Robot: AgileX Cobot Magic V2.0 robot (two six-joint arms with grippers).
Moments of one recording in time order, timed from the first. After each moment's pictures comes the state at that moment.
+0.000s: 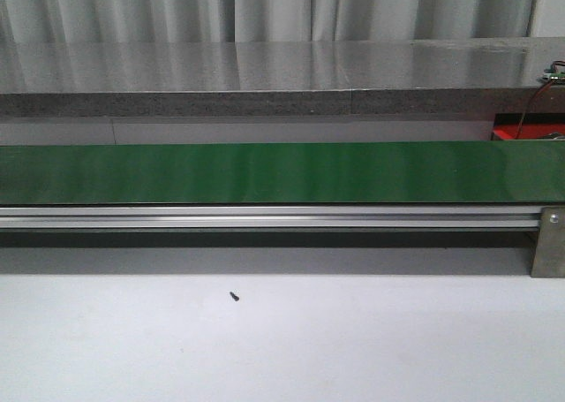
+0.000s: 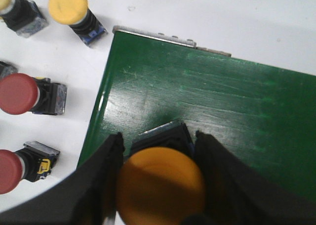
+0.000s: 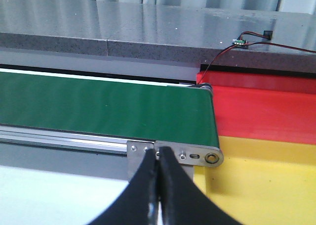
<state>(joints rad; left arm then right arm) 0.13 1.71 -1.43 0.07 0.90 -0.12 0.08 -0.01 0.03 -0.03 0.12 0.03</state>
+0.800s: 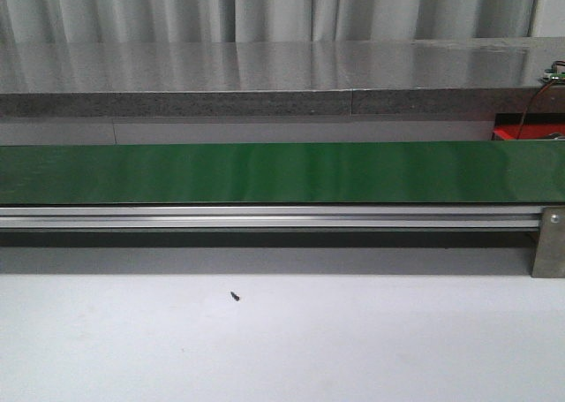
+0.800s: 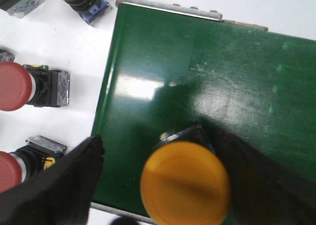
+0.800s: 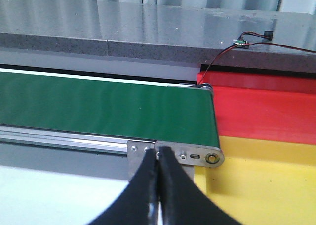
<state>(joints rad) 0.13 1.78 -1.43 0.12 0.91 -0.11 0.08 -0.01 0.03 -0.03 0.12 0.03</state>
